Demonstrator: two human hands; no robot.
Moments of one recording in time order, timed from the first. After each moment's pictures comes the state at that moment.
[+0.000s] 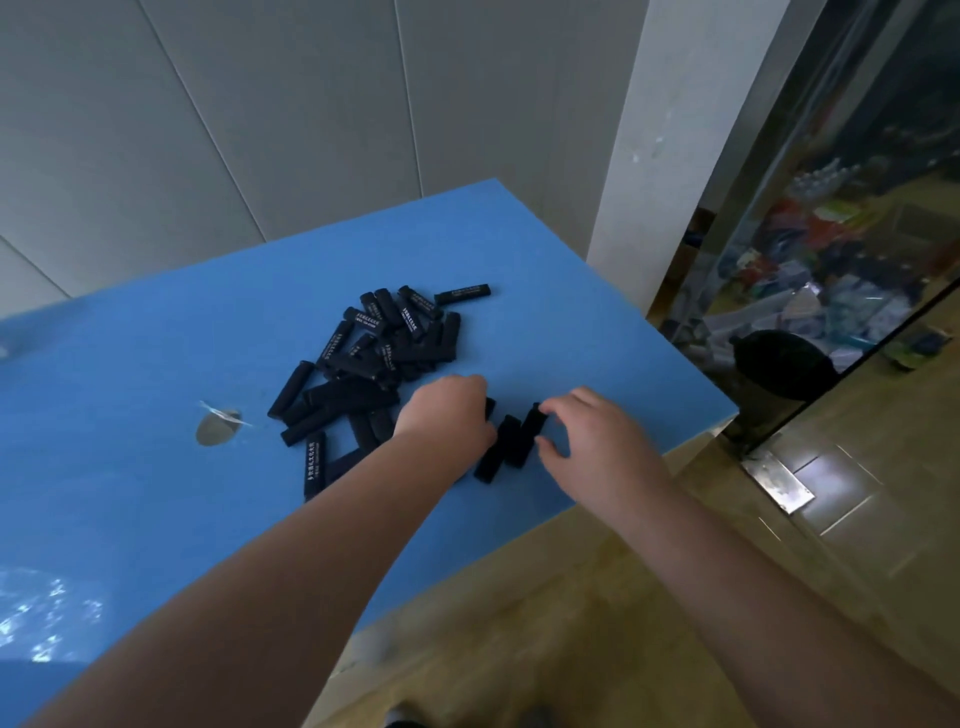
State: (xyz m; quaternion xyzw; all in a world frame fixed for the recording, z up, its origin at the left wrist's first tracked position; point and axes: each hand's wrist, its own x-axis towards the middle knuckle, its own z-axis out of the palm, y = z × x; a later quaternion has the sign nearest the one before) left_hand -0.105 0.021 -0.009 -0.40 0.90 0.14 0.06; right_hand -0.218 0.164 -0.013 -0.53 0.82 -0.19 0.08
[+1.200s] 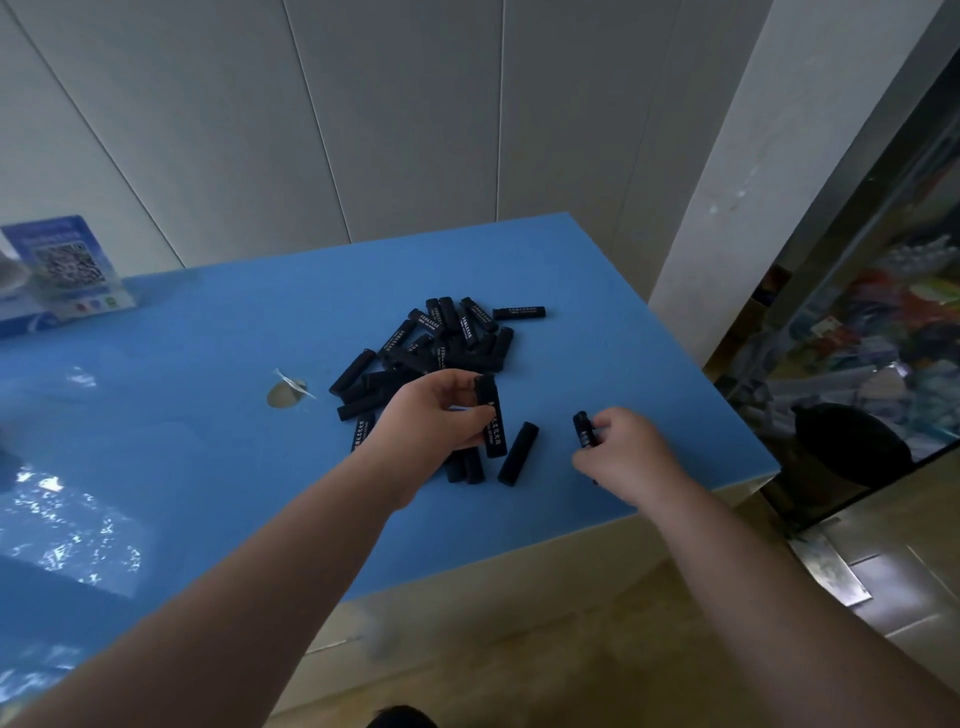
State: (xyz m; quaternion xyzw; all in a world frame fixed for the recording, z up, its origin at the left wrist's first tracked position) left_hand -0.037 0.051 0.030 -0.44 0.57 0.64 -0.26; right_hand -0.234 0.144 -0.008 -0.37 0.85 -0.24 0.29
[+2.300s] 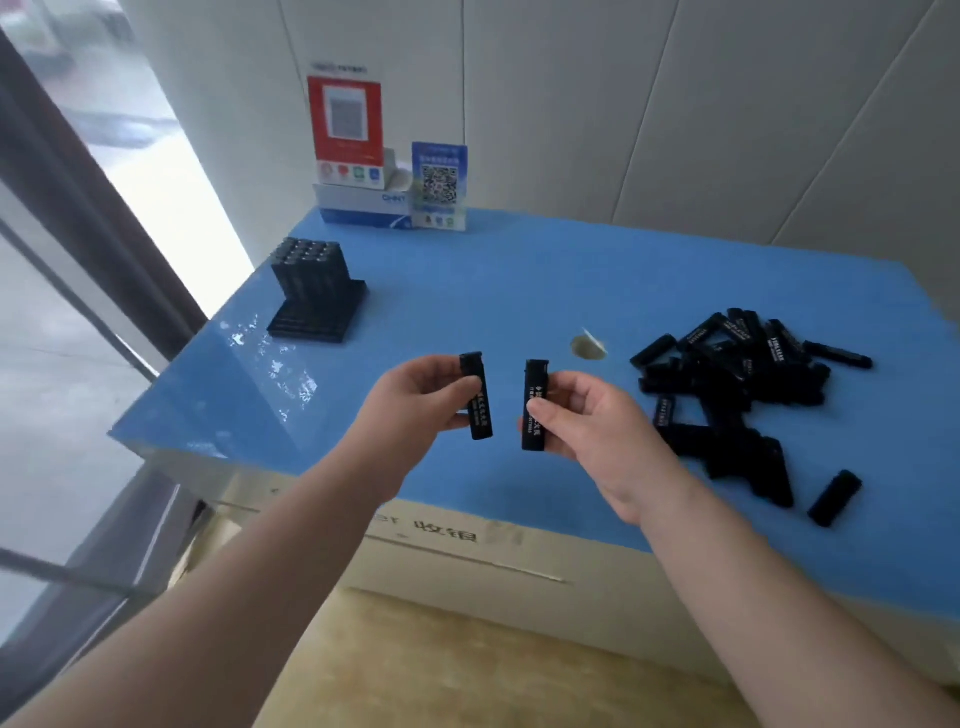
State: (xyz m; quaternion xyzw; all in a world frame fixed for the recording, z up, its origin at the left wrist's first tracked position) left_hand 0.285 0.068 0.029 -0.54 0.45 0.55 -0.46; right_hand 0.092 0.080 0.033 -0.47 0.53 -0.42 0.57
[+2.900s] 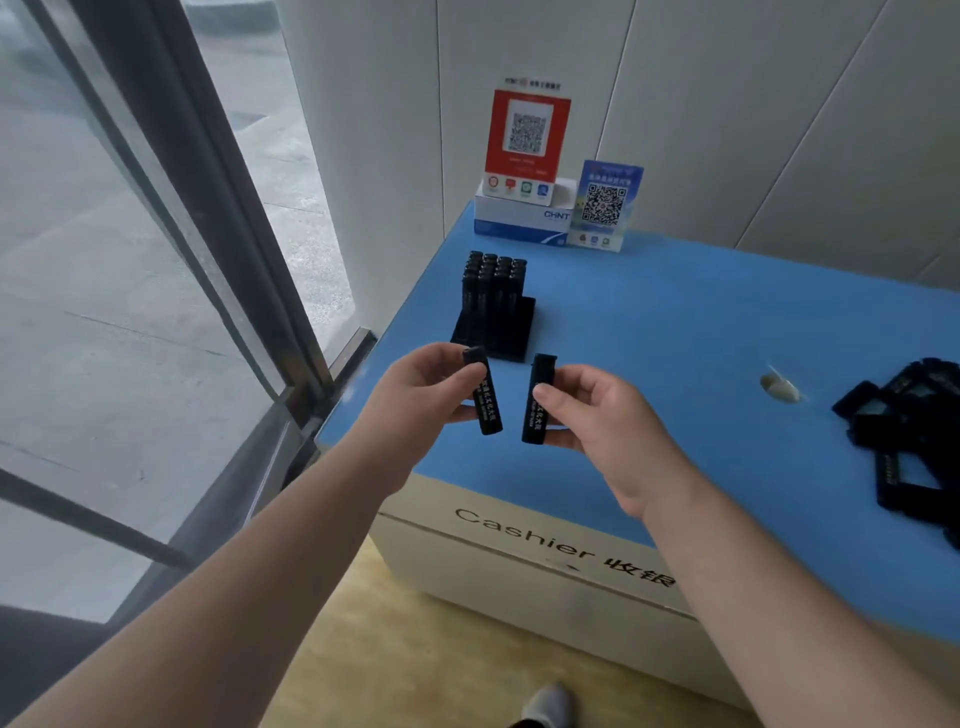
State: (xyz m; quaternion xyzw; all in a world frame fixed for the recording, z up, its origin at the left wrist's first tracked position) left_hand 0.517 0.059 0.037 -0.53 0.45 0.53 -0.48; right_hand 0.323 0.050 0.037 -0.50 0.49 -0.40 0.59
